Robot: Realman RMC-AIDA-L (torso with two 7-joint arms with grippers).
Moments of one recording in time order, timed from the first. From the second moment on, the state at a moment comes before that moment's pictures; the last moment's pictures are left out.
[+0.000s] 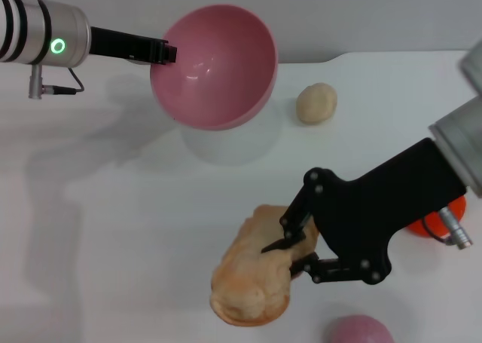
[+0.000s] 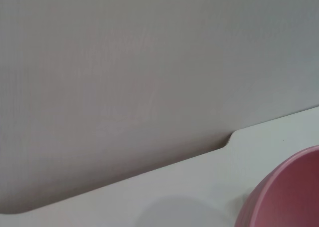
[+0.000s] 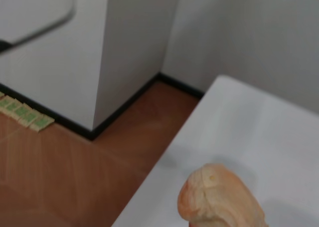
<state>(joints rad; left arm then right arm) -0.68 -2.05 1.12 1.09 -0.81 -1.09 0.61 0.60 2.07 -1.31 -1.40 -1.92 -1.88 1.43</state>
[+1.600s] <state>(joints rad) -0.69 -2.06 1.30 1.04 -0.91 -1.08 0.61 0.59 2.07 -0.96 -1.13 -1.67 -1.62 1.08</state>
